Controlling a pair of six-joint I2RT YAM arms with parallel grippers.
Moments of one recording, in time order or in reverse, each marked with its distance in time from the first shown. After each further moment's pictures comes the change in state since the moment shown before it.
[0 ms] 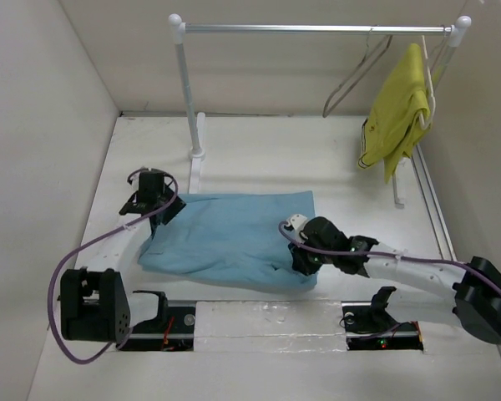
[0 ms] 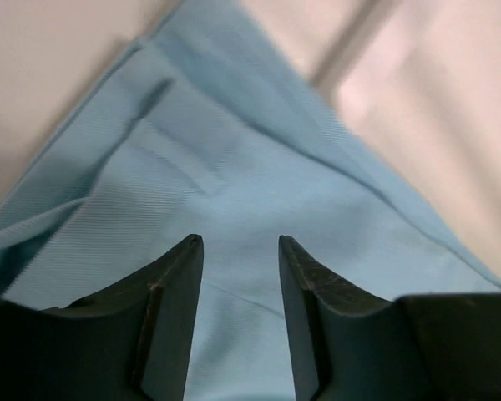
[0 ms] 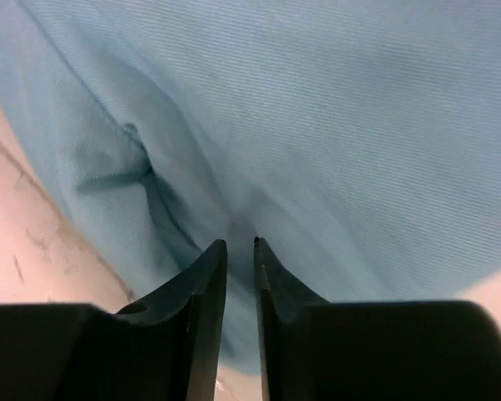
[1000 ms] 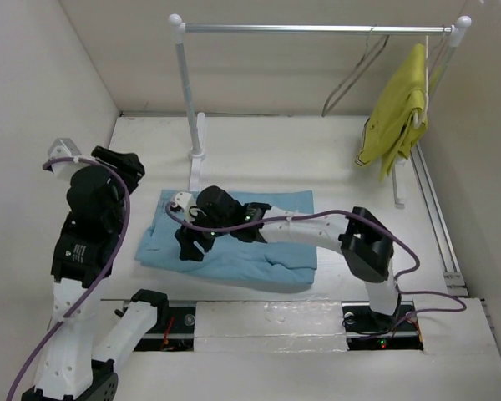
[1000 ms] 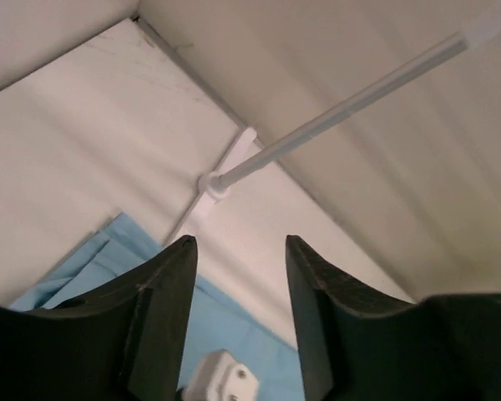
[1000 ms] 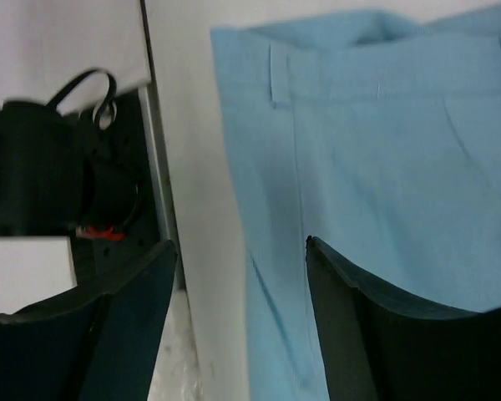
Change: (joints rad) left arm -0.165 -0.433 0.669 -0.391 -0.418 0.021; right arm 0.232 0.850 1.123 0.037 -0.220 -0.080
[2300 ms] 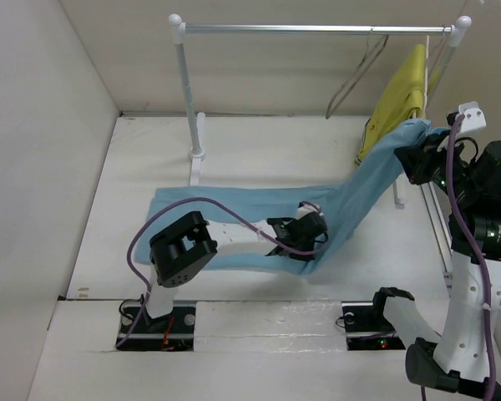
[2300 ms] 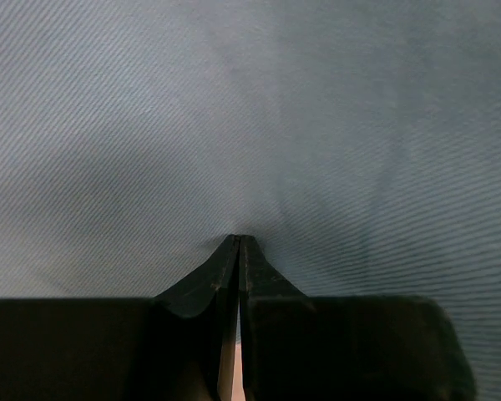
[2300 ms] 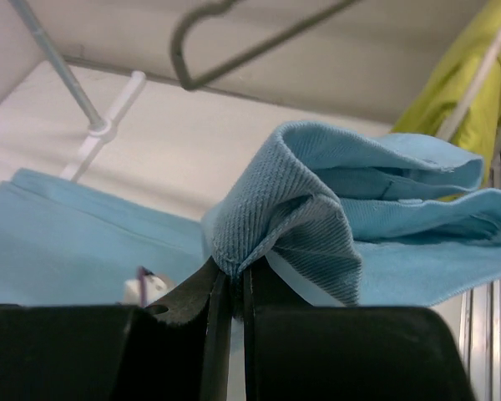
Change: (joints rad) left arm -0.944 1.067 -0.145 0.434 0.349 -0.068; right arm -1.371 -1.134 -0.168 -0.606 -0.216 -0.155
